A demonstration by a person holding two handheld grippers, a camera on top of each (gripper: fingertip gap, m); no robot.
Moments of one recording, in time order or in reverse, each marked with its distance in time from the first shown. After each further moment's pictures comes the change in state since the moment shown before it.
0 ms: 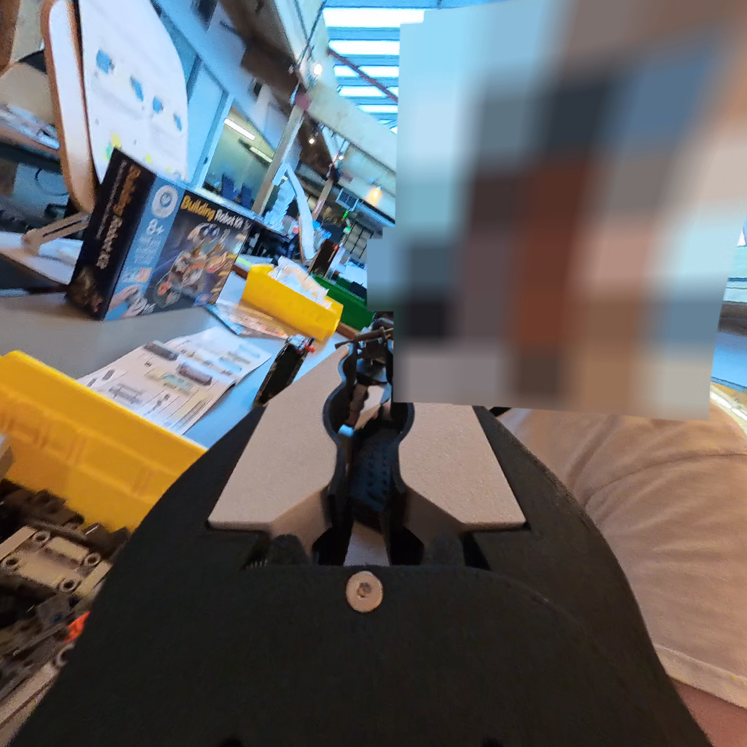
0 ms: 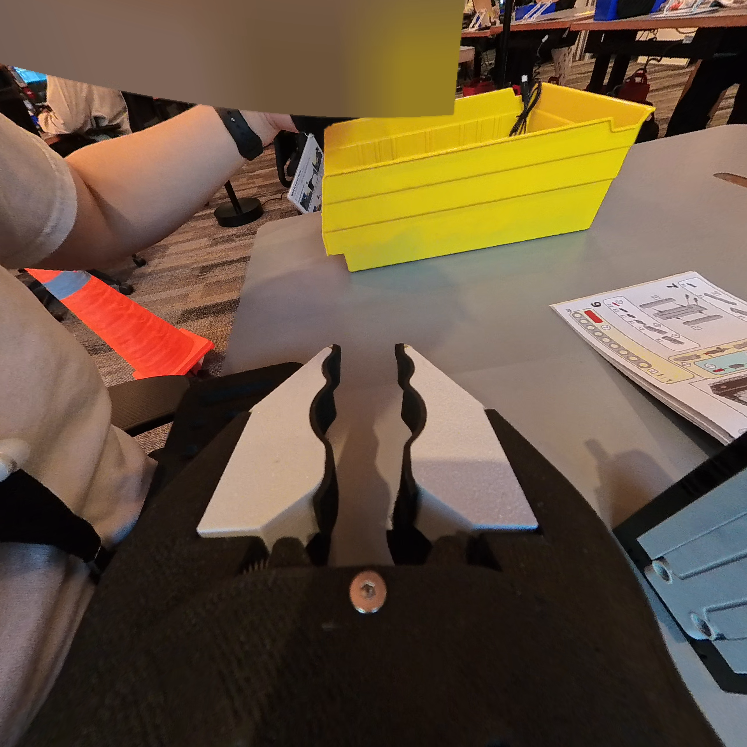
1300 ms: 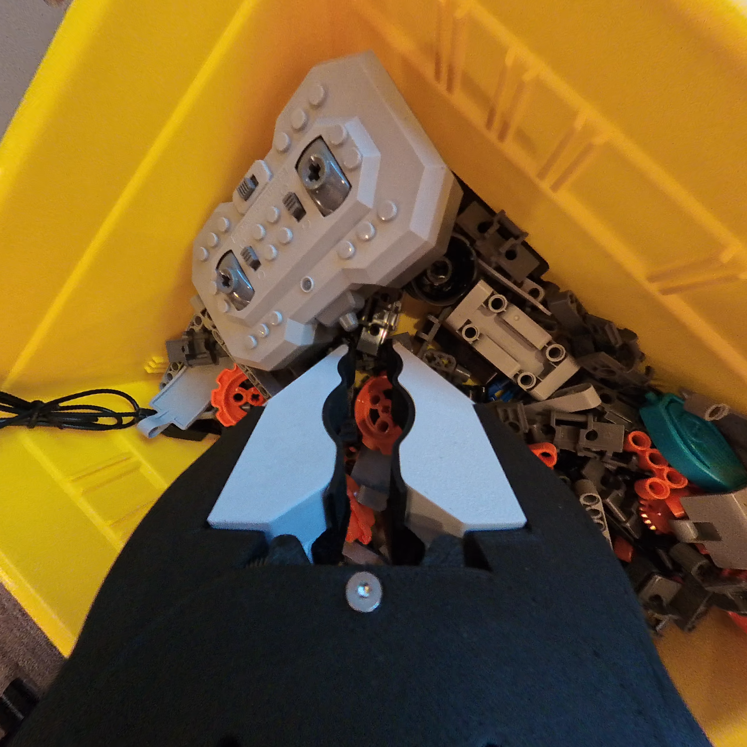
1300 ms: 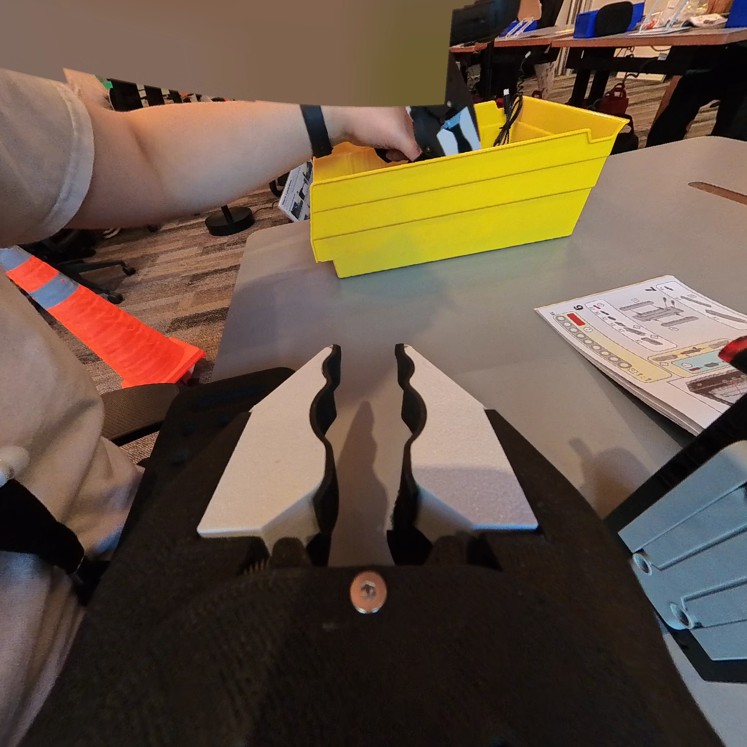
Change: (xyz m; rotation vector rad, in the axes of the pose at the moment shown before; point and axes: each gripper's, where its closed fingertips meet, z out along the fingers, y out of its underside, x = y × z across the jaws) left arm -0.237 0.098 -0.079 -1.146 -0.998 0.357; right arm 0.007 -0.002 -0.002 0.022 0.025 0.000
